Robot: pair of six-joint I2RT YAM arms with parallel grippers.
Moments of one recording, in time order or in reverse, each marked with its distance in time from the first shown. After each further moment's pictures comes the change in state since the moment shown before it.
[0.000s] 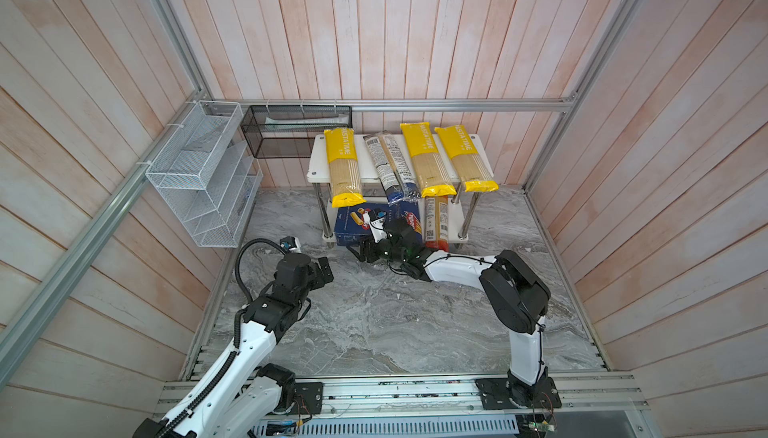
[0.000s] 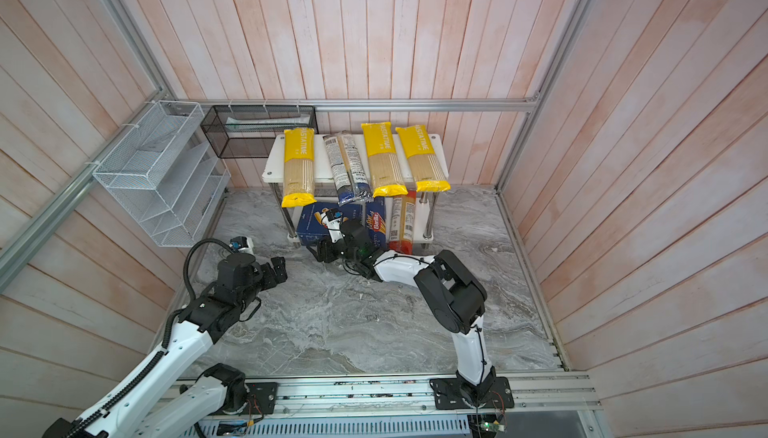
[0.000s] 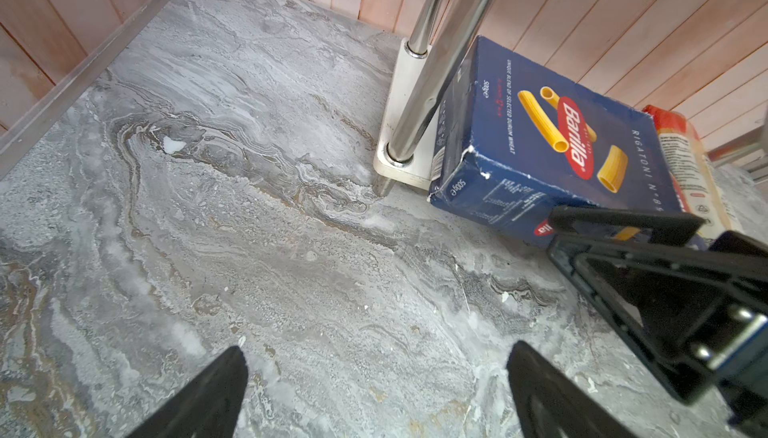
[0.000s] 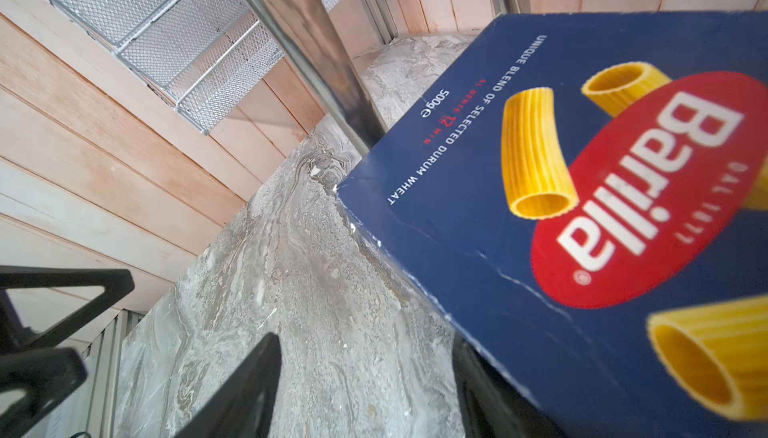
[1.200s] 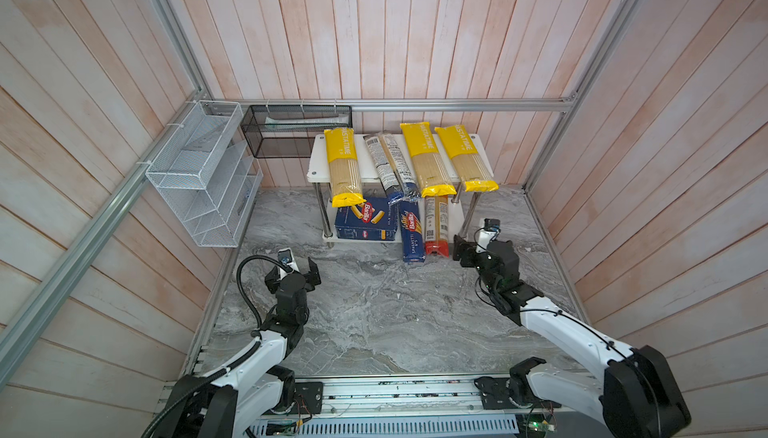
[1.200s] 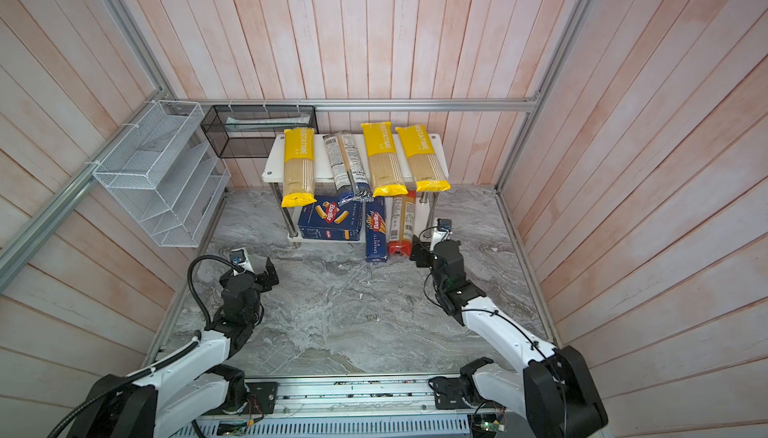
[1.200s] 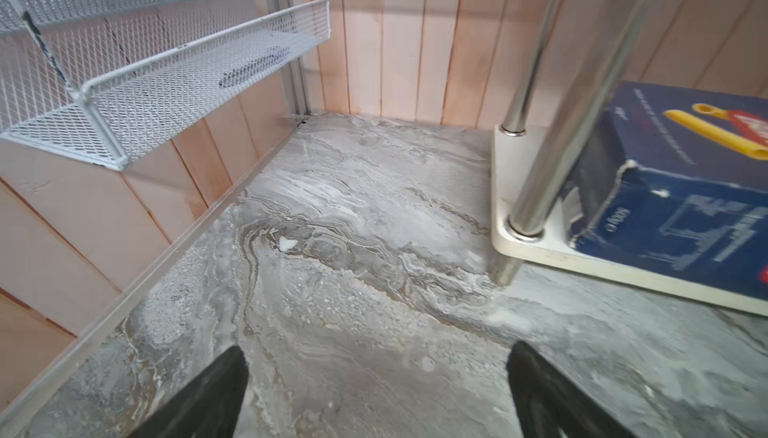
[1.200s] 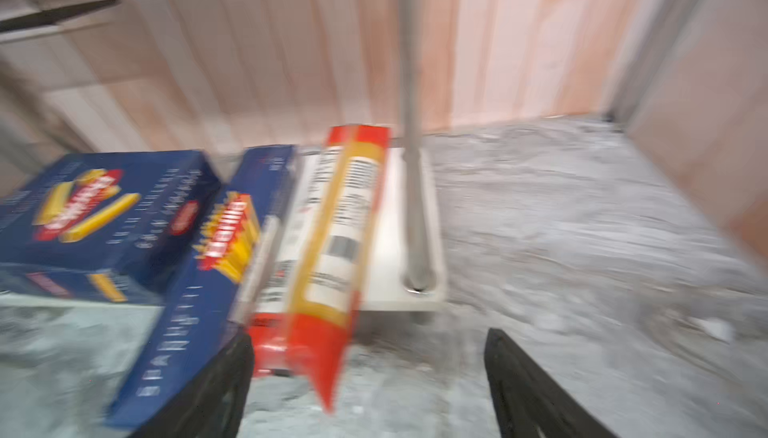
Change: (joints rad) left arm 0.133 0.218 -0.404 0.949 -0.230 0.370; right arm -0.459 -0.963 -0.822 -0.081 0.597 -0.199
